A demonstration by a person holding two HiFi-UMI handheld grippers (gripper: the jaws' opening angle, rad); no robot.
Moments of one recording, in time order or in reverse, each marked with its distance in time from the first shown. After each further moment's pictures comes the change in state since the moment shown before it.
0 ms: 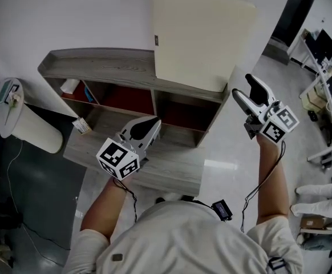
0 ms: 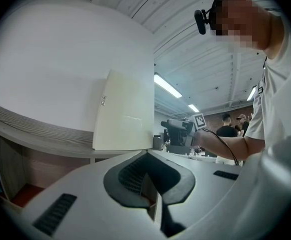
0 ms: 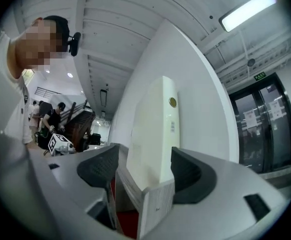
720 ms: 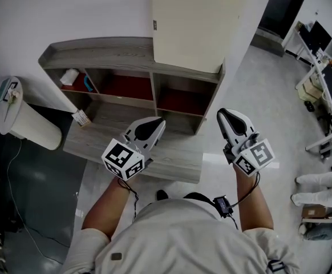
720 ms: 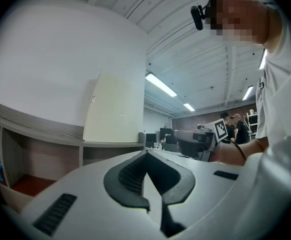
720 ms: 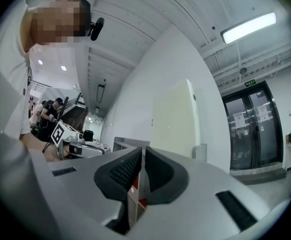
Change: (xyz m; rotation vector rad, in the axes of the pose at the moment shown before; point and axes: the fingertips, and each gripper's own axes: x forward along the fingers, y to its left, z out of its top) left arm -0.035 -0.059 -0.020 0.004 0.014 -0.038; right arm -0.058 0.142 -0.061 -0.045 0.014 -0.108
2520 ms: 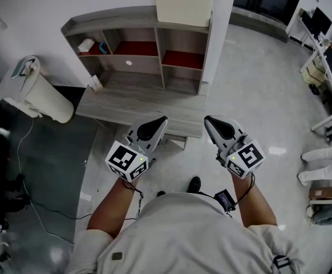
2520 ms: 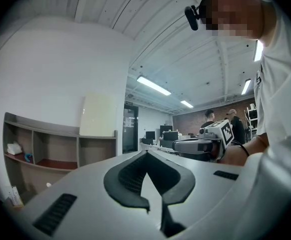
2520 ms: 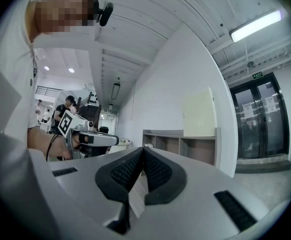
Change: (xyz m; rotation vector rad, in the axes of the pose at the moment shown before) left arm -0.158 -0.228 -0.007 0.042 0.021 0.059; right arm -0.193 0.212 -0.006 0.021 0.087 0.123
